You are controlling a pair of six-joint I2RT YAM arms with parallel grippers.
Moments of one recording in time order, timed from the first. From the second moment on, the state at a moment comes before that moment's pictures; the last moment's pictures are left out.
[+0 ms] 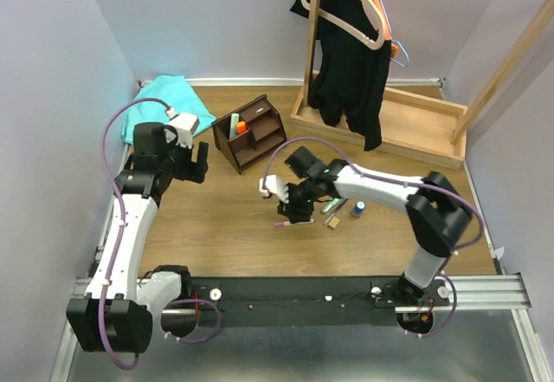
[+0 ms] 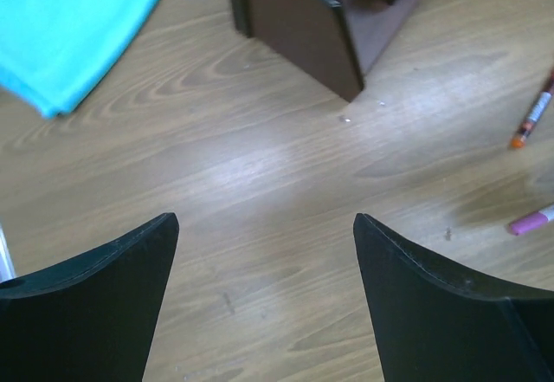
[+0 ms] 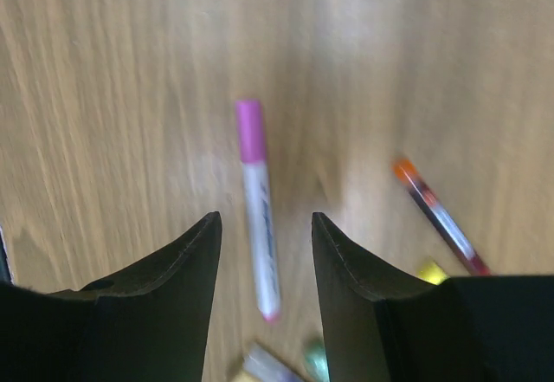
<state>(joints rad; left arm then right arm) -0.06 1.02 0.97 -0.62 0.24 0.19 0.80 1.68 1.13 -0.51 -0.42 -0.66</state>
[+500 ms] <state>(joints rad) 0.04 0.84 0.89 -0.64 0.24 0.07 0.93 1.93 1.32 -0.58 -0.33 -0.63</state>
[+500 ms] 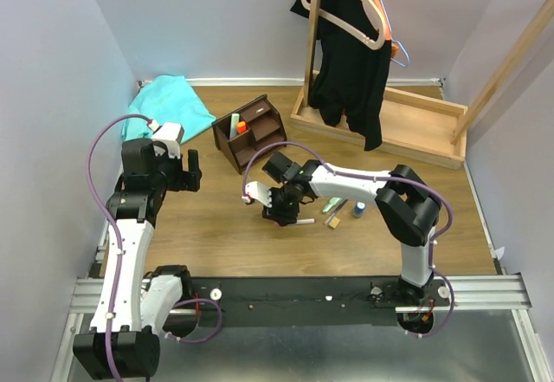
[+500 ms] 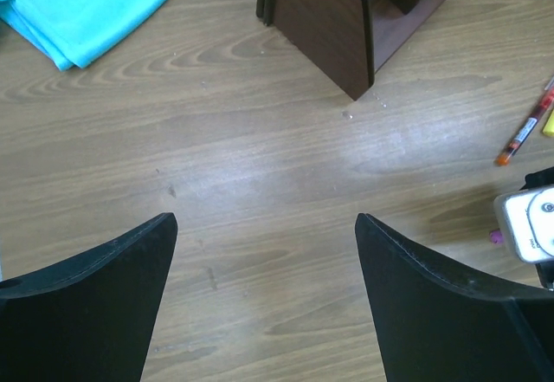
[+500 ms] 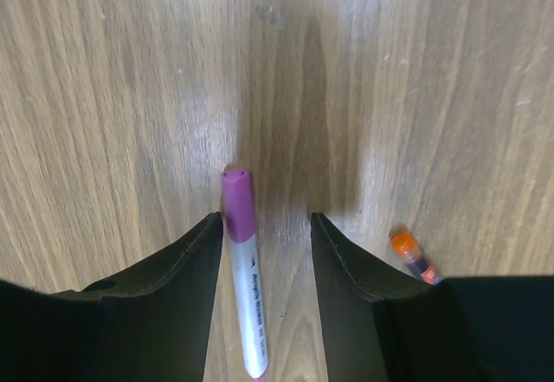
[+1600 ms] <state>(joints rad) 0.07 0.82 0.86 -0.64 0.23 0.07 0.90 1.91 1.74 -0.46 -0.32 -0.56</state>
